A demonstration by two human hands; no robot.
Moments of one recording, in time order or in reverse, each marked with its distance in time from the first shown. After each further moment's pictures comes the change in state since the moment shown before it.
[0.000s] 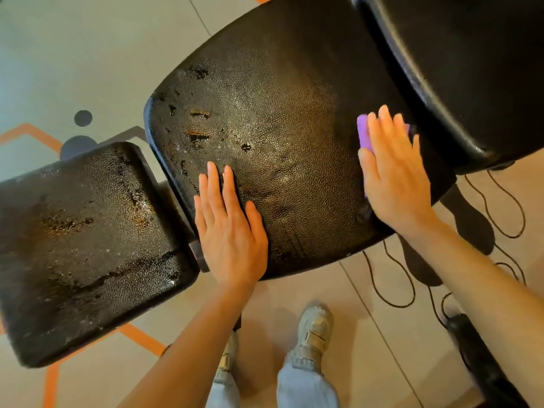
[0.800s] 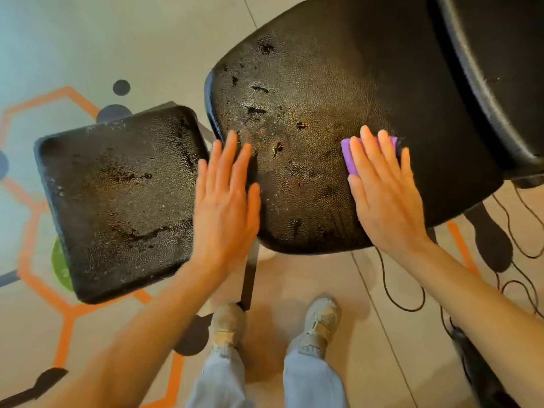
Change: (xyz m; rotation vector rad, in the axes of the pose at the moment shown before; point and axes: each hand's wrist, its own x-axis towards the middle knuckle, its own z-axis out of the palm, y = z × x) left_hand 0.007 -0.061 -0.065 0.017 -0.095 0.194; right_hand -0.045 -0.062 0.015 -0.137 -0.086 -0.273
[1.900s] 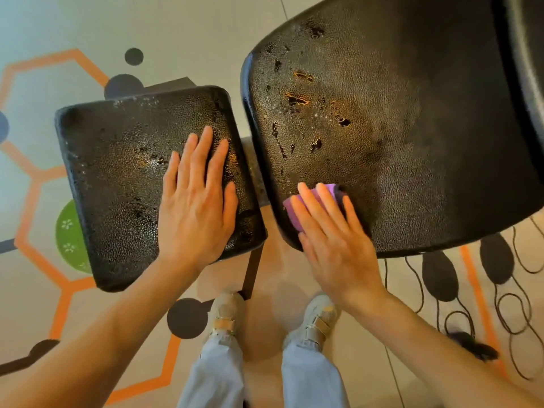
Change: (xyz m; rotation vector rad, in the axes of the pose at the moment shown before) left_hand -0.013 -0.068 -0.023 0.217 -0.048 -0.067; right_hand -0.041 -0.098 0.023 0.025 -0.067 -0.277
